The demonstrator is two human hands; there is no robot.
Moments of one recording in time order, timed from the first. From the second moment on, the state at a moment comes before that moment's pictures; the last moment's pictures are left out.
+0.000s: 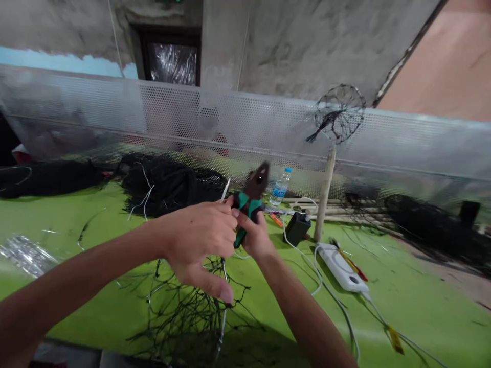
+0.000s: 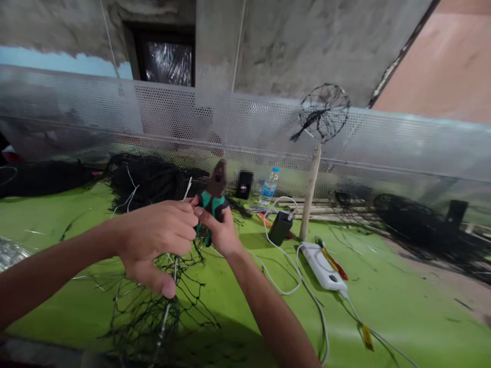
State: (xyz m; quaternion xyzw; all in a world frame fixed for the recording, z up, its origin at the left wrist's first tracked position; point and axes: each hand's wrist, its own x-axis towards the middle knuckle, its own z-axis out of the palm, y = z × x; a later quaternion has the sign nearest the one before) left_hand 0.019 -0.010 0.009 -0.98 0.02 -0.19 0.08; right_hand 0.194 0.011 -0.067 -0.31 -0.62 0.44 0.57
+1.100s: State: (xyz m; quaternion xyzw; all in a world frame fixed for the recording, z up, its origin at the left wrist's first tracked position) left_hand 0.033 -0.007 0.014 -0.89 -0.30 -0.31 0.16; right_hand 0.252 0.015 -0.004 -0.23 -0.54 0.26 0.76
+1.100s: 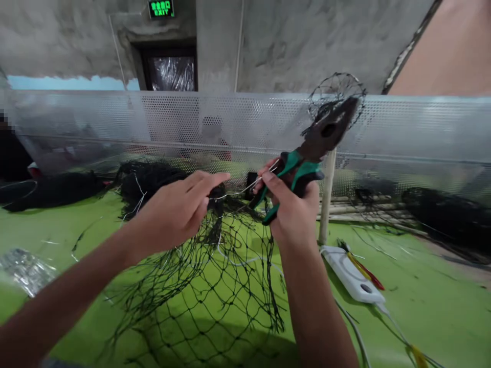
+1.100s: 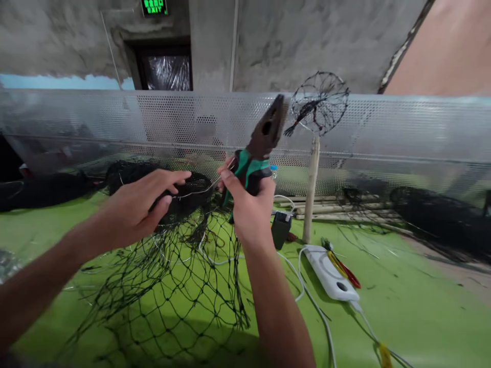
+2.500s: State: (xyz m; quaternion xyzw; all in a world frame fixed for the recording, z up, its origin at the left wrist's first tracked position) left_hand 0.030 0.027 -0.080 -0.82 -0.40 -0.40 -0.05; right_hand 0.235 -0.013 -0.125 -0.45 -0.62 0.51 0.39
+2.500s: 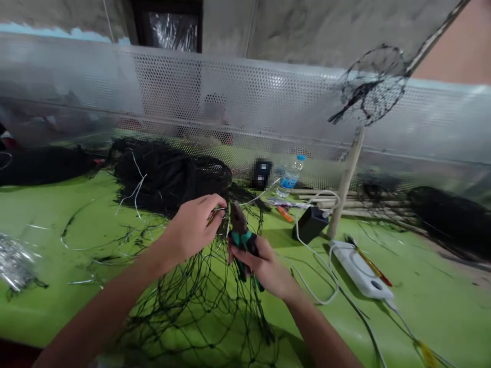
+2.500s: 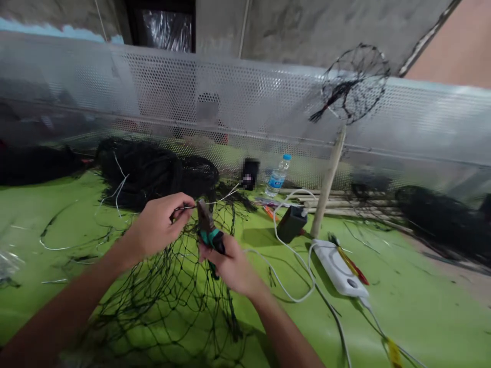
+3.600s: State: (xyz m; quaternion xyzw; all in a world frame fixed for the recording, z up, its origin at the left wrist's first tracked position) left_hand 0.025 0.013 -0.117 -0.81 -0.39 -0.38 0.21; right_hand 0.270 -0.038 -0.117 -0.52 -0.58 0.59 0.19
